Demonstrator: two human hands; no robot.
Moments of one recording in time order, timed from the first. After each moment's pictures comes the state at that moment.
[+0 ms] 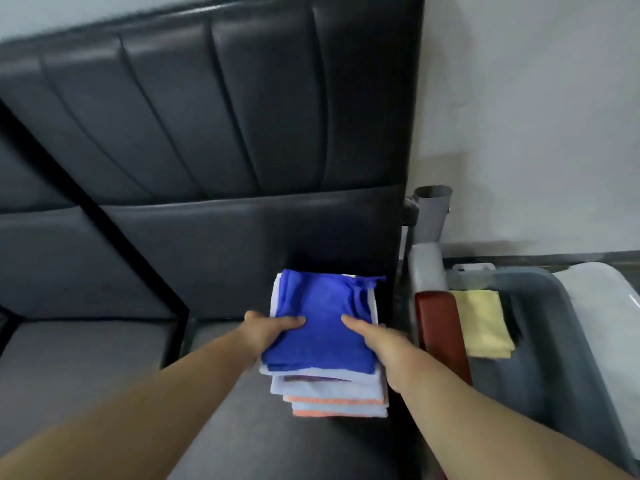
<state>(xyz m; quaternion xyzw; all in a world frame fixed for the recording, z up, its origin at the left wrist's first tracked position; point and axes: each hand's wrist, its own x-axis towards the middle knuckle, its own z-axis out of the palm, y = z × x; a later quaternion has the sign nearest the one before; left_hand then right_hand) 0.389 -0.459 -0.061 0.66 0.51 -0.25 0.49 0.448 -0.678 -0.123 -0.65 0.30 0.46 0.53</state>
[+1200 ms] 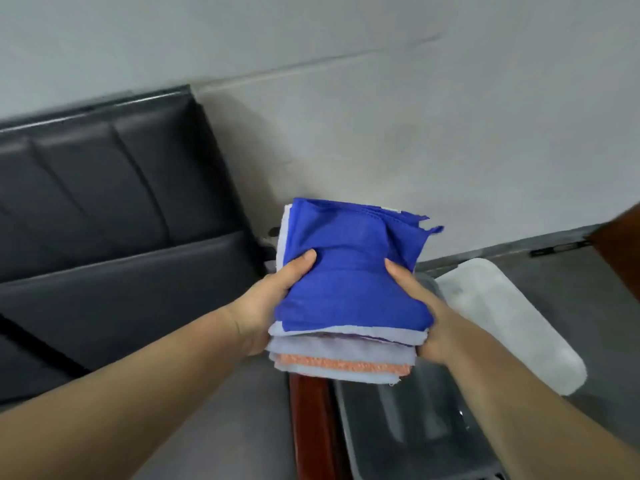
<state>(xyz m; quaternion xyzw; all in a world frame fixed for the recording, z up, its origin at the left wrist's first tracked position) 0.493 -0.678 0.096 0.58 0.28 -0.28 0.71 0.519 -0.911 0.062 -0.50 0.22 0.40 0.74</state>
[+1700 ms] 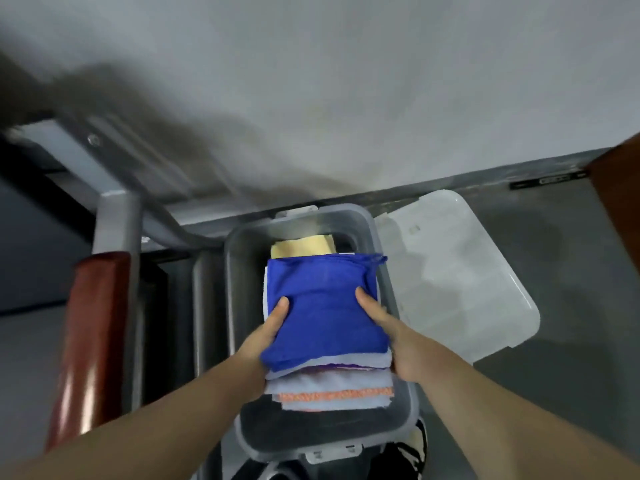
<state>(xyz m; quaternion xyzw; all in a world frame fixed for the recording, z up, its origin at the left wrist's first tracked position) 0.466 -0.911 -0.178 0.44 0.50 -0.30 0.69 0.522 -1.126 -0.199 -0.48 0.29 0.53 0.64</state>
